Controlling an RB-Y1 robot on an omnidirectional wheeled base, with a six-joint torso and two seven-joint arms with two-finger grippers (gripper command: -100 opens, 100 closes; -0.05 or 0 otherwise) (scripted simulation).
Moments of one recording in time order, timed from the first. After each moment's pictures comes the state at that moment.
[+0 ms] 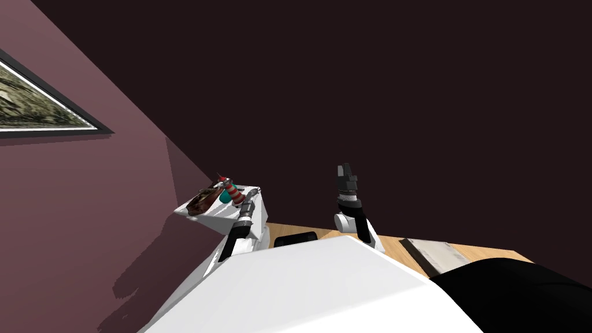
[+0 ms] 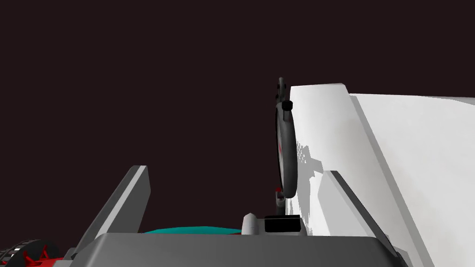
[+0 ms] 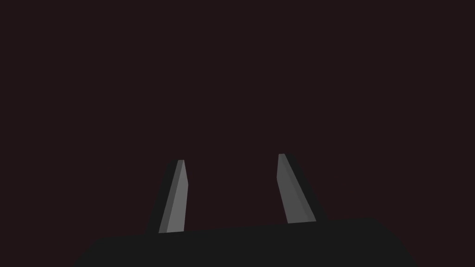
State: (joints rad) left arm 0.46 0.10 0.00 -1.84 0.02 -0.21 -0.04; right arm 0.45 -0.03 -0.01 -2.21 -0.02 -0.57 0.11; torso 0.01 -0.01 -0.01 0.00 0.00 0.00
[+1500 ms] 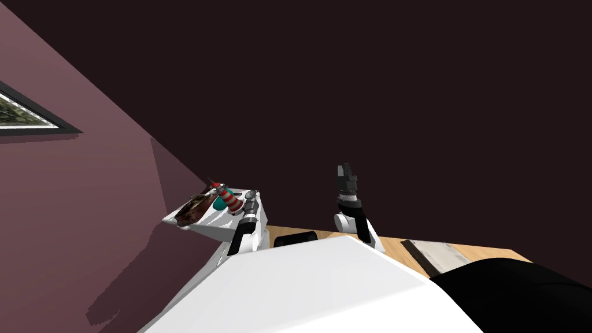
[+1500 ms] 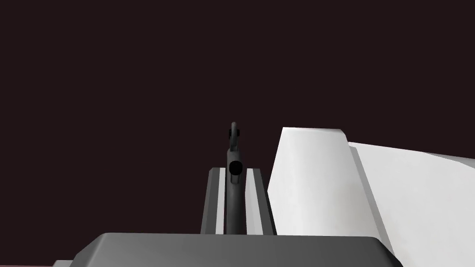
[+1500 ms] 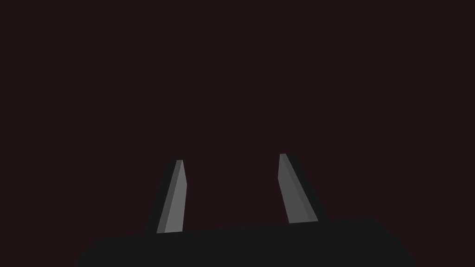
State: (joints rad) left arm 0.44 -0.02 0.00 -1.85 0.00 -0.15 -0.01; right arm 0.45 -0.03 -0.01 -2.21 -0.02 -0.57 0.11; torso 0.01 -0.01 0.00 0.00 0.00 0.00
